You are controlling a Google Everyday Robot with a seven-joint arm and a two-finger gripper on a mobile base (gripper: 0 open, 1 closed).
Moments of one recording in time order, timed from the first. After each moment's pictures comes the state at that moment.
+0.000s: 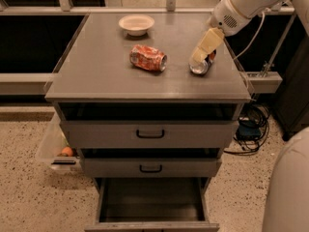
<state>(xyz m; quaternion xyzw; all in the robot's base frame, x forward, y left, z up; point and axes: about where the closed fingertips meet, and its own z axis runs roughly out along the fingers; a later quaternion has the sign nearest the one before) 0.683 -0.151 0.930 -0.54 0.79 0.10 0.29</state>
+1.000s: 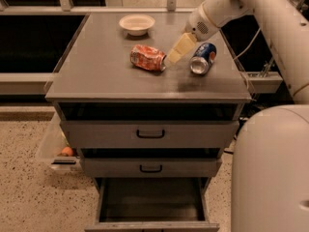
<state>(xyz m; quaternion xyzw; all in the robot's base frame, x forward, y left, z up) 0.719 -0.089 0.898 -0.54 0.77 0.18 0.30</state>
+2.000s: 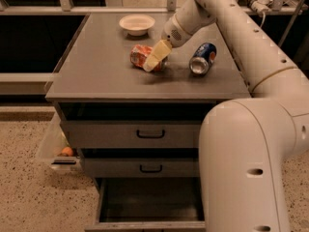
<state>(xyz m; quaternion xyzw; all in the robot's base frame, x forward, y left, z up) 0.751 -0.023 0.858 -0.55 0.76 0.21 0.27</state>
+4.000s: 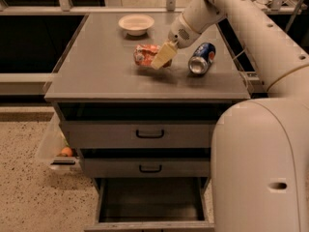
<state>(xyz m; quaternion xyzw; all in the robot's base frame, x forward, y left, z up) 0.722 -0.038 0.865 -0.55 0.77 0.21 0.25</state>
